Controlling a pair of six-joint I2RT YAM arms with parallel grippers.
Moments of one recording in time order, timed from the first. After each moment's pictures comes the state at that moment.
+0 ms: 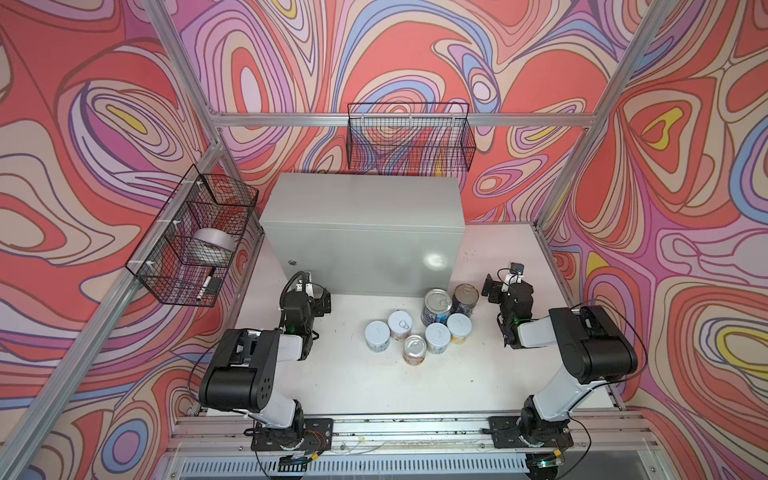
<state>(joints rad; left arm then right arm) -0.05 1.54 0.37 0.80 -0.14 0.01 0.04 1.71 0.46 0.97 0.24 0.07</state>
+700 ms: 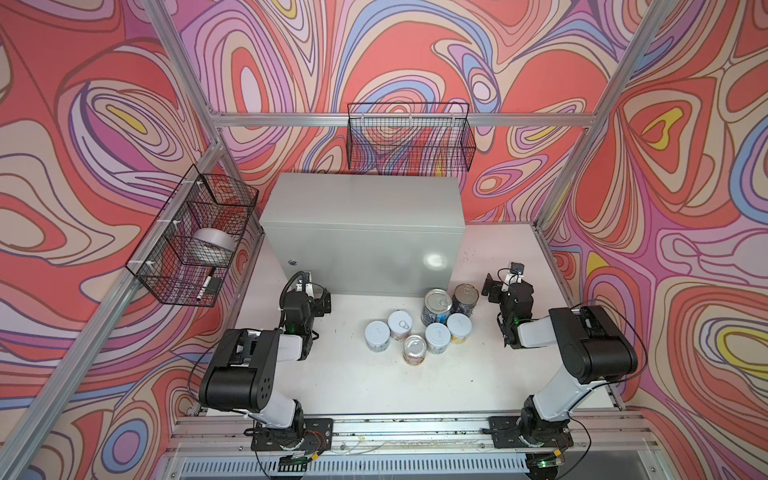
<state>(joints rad) -0.04 1.54 0.37 0.80 -0.14 0.01 0.04 1.71 0.46 0.98 0.24 0.07</state>
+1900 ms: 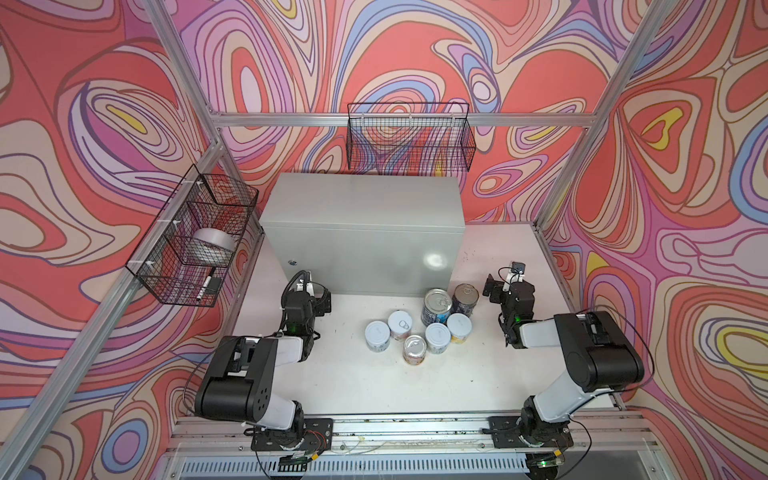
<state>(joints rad) -0.09 1.45 0.38 0.70 -0.24 0.01 0.04 1.60 0.47 0.84 0.26 0.07</state>
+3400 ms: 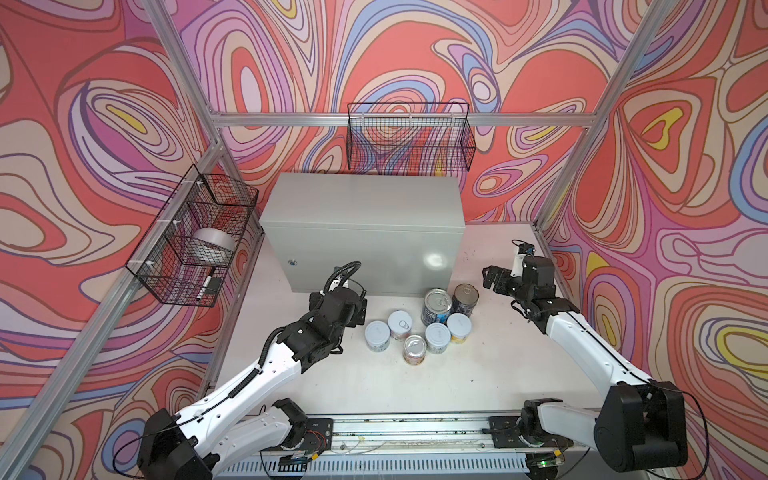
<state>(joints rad) -0.68 1.02 0.79 -0.43 -0.54 -0.29 0.04 1.23 0.80 -0.17 -0.07 0.30</state>
